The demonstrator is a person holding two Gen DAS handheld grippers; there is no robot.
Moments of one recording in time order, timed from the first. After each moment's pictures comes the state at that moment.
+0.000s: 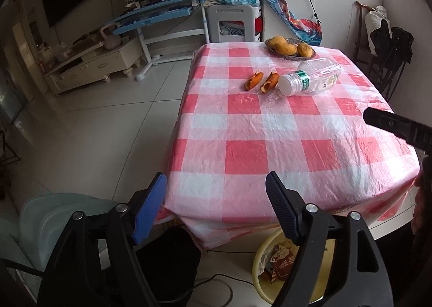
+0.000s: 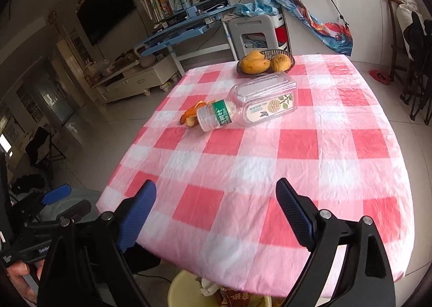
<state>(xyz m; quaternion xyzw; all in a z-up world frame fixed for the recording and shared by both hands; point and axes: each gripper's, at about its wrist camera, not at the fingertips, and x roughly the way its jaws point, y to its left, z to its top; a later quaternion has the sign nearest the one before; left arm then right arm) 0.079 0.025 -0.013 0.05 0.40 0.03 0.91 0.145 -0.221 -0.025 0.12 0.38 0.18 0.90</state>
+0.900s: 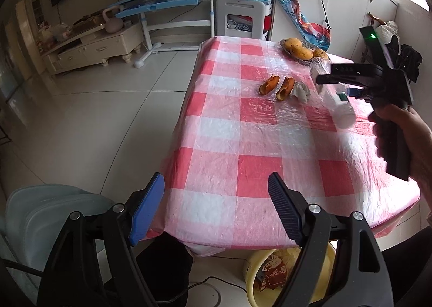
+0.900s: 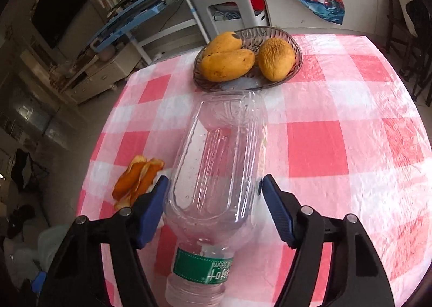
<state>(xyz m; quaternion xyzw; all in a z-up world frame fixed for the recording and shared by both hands) 0.117 0.048 -0.029 0.00 0.42 0.03 0.91 0.291 -0.207 -0.054 0.13 0.47 0.13 0.86</state>
